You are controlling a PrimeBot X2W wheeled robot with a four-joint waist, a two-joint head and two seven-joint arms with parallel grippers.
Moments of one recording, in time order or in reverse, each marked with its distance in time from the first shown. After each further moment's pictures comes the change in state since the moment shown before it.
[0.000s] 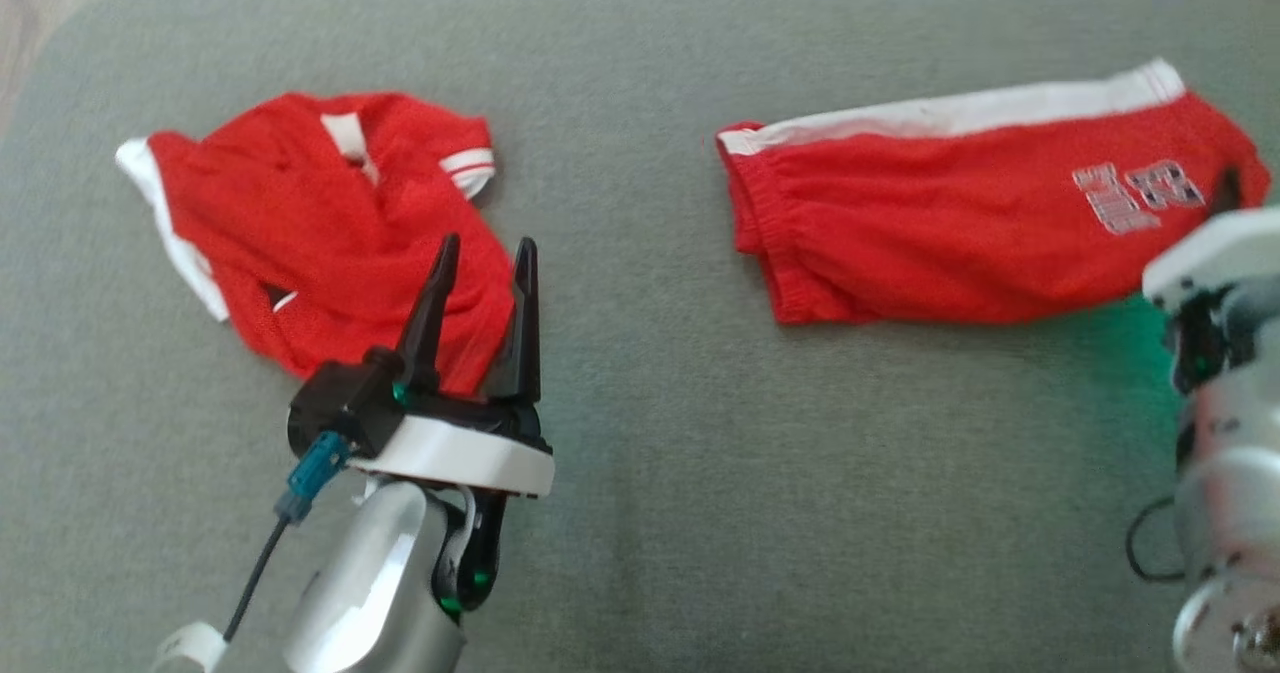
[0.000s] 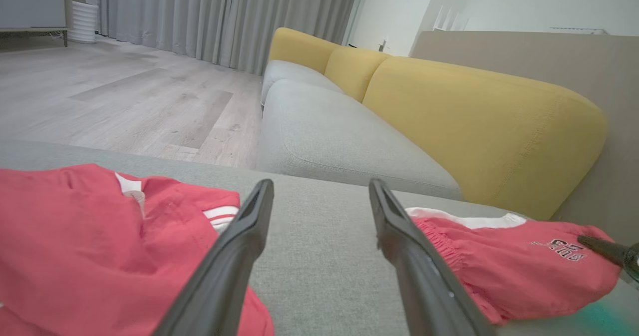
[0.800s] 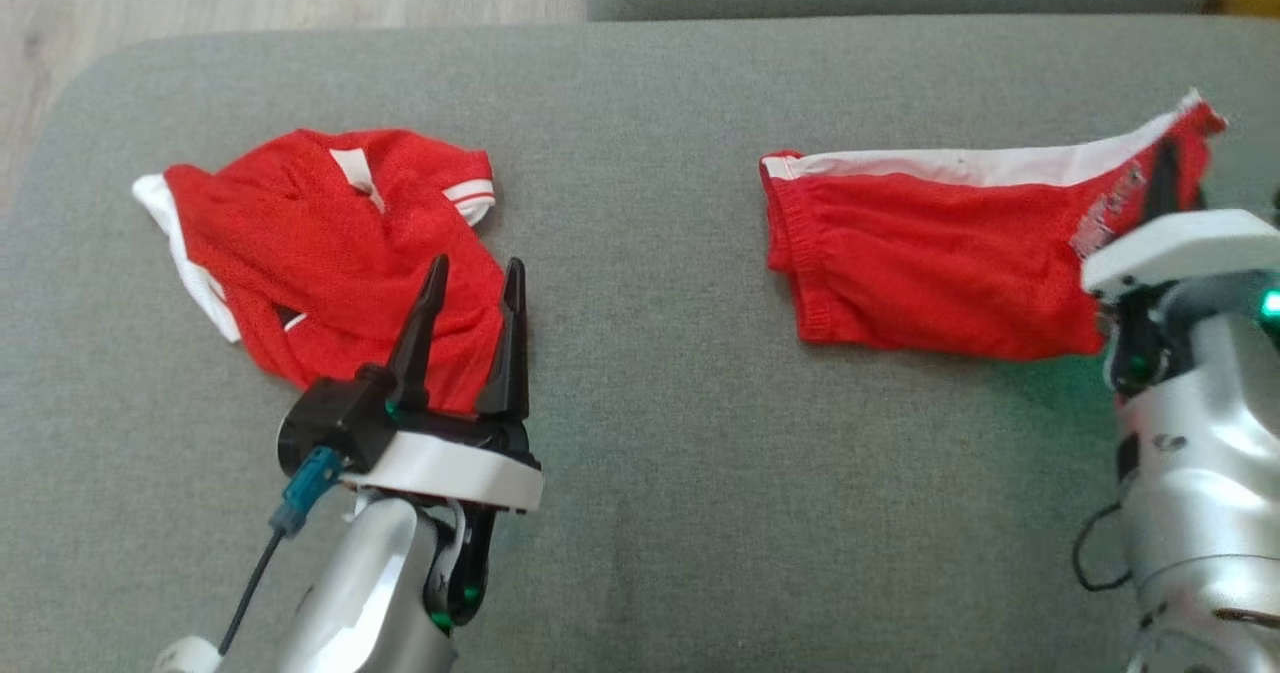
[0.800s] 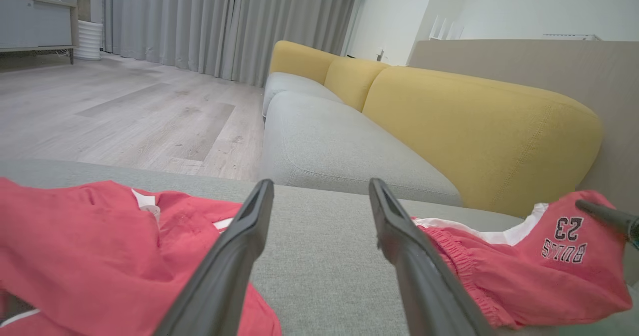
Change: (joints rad) left arm 0.021 0.000 0.029 0.020 0.027 -0.014 0.000; right arm 0.088 0.047 0.288 -0.135 0.328 0.000 -0.047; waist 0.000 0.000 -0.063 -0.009
